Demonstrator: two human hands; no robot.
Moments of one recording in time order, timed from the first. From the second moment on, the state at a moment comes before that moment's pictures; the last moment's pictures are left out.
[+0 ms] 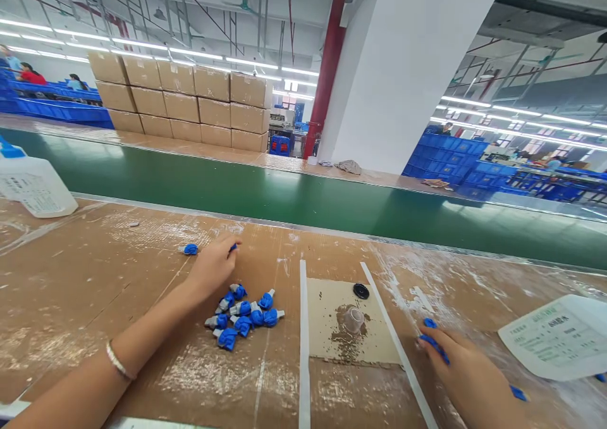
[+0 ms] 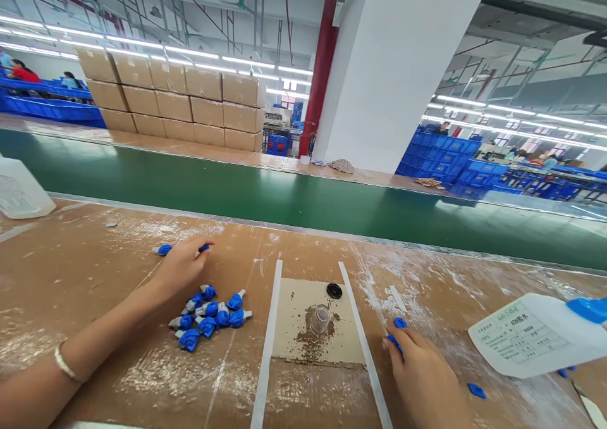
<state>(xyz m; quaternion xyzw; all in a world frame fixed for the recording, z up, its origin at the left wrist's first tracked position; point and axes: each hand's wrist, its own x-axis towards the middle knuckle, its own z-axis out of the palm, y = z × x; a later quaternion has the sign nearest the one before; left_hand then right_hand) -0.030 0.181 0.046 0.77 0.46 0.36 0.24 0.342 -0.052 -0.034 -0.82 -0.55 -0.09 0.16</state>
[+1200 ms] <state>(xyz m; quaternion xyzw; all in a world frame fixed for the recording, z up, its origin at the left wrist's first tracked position) -0.028 0.162 0.044 0.92 0.26 0.01 0.29 0.341 -0.045 -0.022 -0.57 -0.78 -0.16 0.20</state>
